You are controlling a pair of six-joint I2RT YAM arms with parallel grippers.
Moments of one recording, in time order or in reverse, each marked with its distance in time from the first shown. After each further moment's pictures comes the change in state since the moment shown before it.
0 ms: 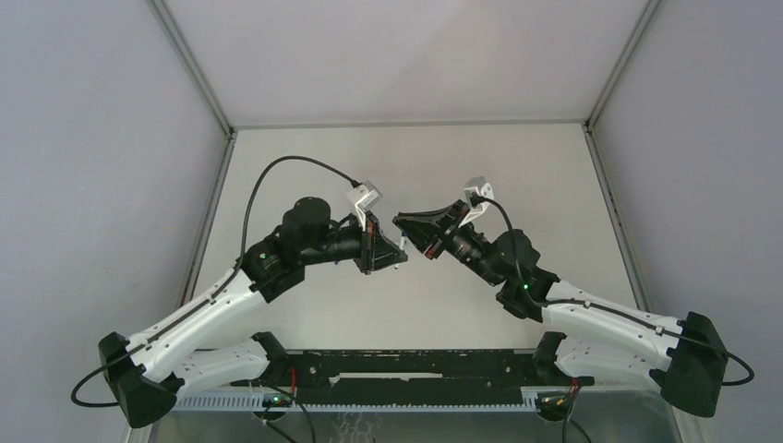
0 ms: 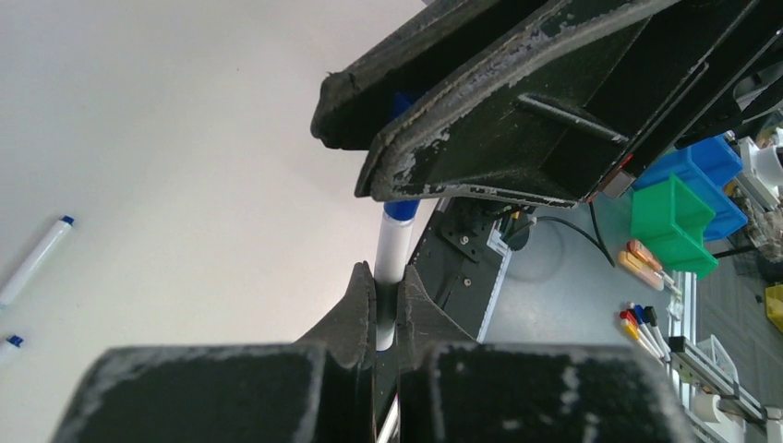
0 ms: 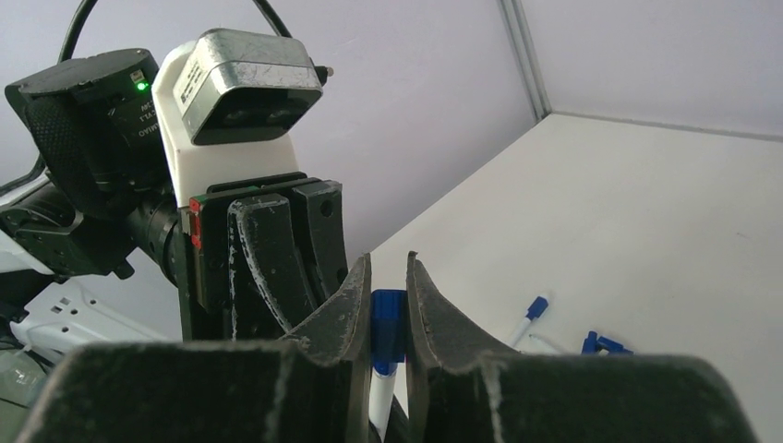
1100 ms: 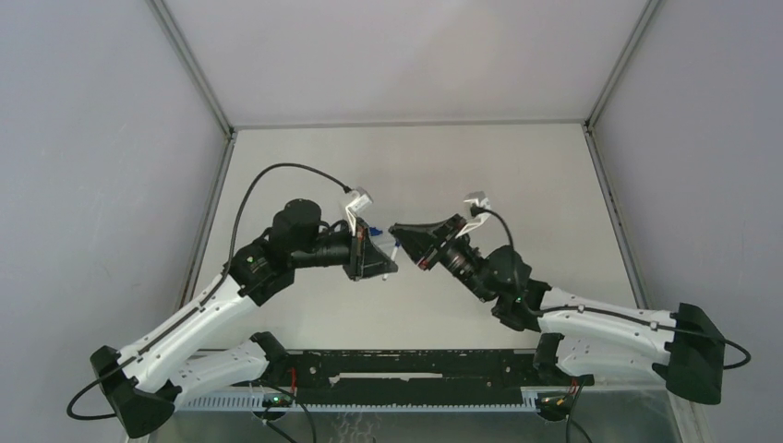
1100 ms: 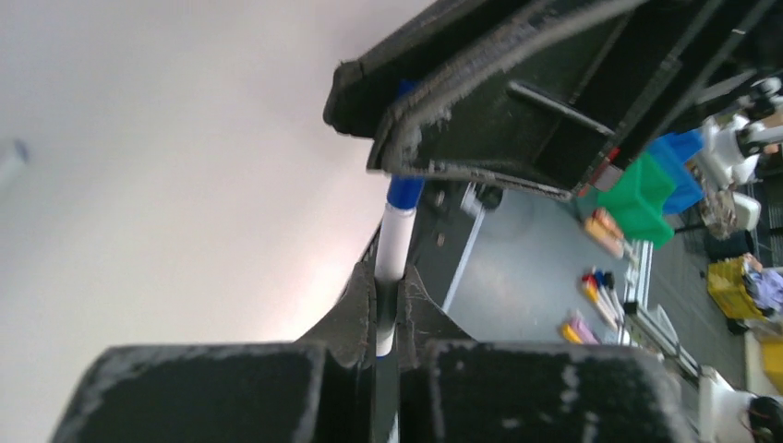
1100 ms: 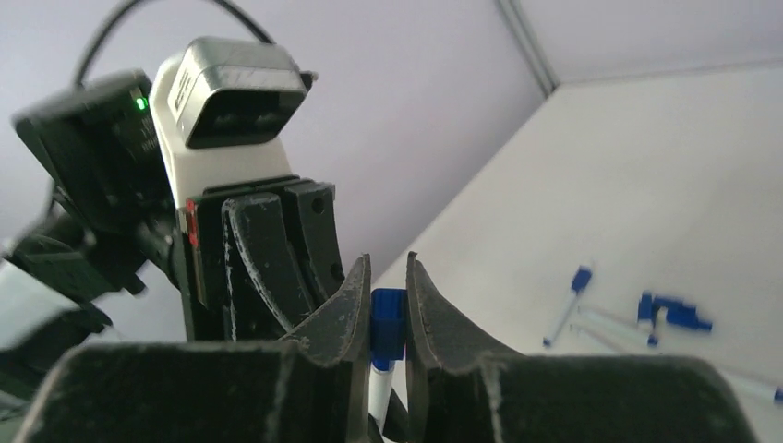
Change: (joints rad) left arm 0.040 -0.057 0.000 -0.232 0.081 -0.031; right arm 0.169 0.032 -0.081 0.083 0.240 0.130
